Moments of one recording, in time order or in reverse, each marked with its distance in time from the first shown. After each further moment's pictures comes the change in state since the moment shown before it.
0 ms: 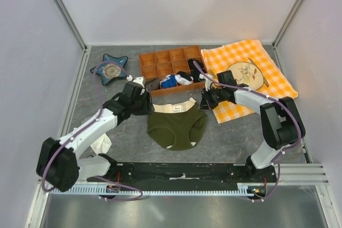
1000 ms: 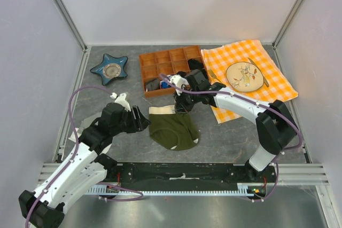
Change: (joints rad) left arm 0.000 -0.594 -0.249 -0.114 0.168 -0.157; right arm 0.359 -0.032 0.202 -0.074 0.165 -0.014
